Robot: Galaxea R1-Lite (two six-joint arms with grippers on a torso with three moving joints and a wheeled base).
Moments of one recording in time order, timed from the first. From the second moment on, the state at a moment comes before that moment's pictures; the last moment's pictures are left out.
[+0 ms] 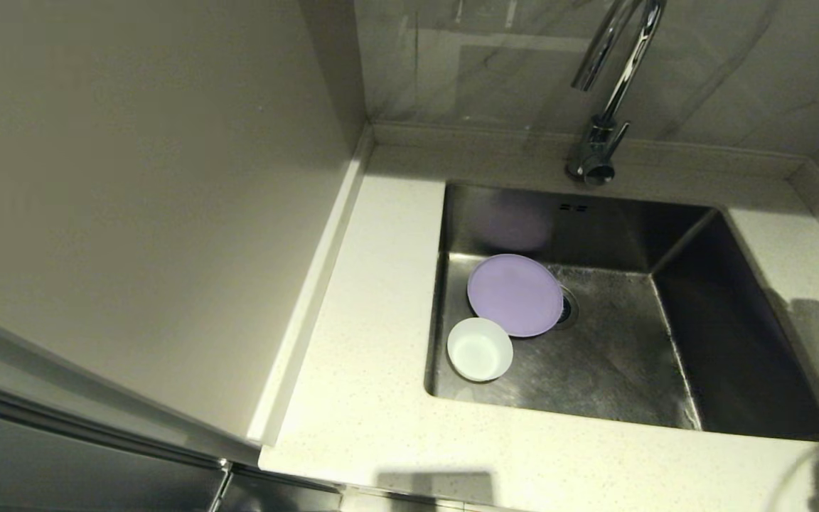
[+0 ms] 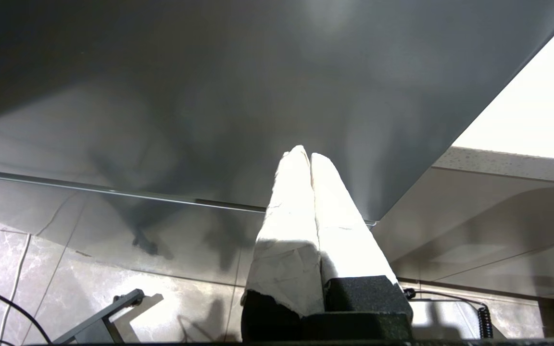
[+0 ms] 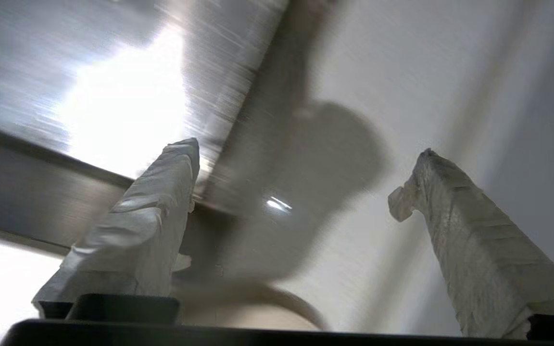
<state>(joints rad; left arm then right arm) 0.00 0.00 0.00 0.00 0.02 -0.02 -0.51 1.46 -1.26 0.39 0.33 -0.63</state>
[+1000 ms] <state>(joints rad) 0.00 0.00 0.00 0.00 0.02 -0.02 -0.07 2.01 -1.88 0.98 0.38 0.12</state>
